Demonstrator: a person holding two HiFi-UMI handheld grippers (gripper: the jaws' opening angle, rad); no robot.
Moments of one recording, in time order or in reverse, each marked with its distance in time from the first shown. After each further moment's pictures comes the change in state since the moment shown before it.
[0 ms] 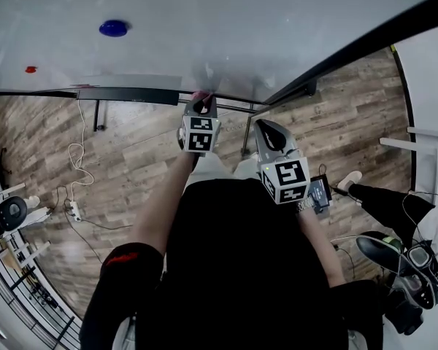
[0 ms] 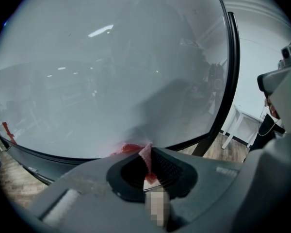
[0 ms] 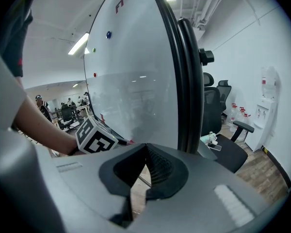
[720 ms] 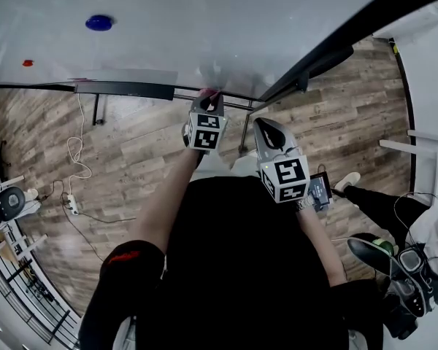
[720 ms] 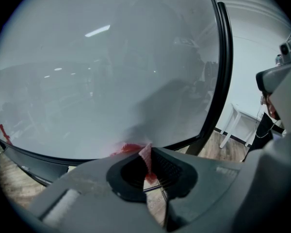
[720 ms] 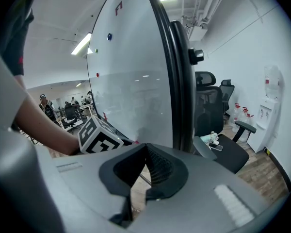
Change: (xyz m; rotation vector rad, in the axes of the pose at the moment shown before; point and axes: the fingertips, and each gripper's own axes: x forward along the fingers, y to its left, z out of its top) left arm 0.009 -0.039 0.007 0.015 0.004 -0.019; right arm -0.010 -0.013 -0.006 -0.018 0.012 0.034
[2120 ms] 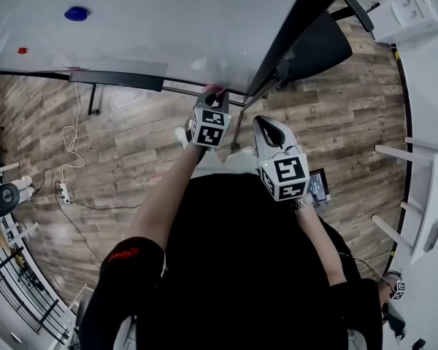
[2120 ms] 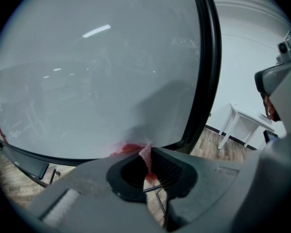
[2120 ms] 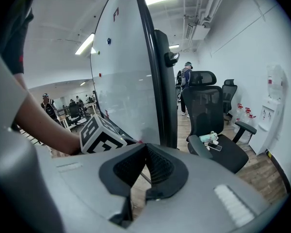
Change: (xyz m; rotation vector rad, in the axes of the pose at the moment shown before) left arm 0.015 -0.055 0.008 0.015 -0.023 -0.006; right arm -0.026 -0.030 -0.018 -0.023 0.005 0.041
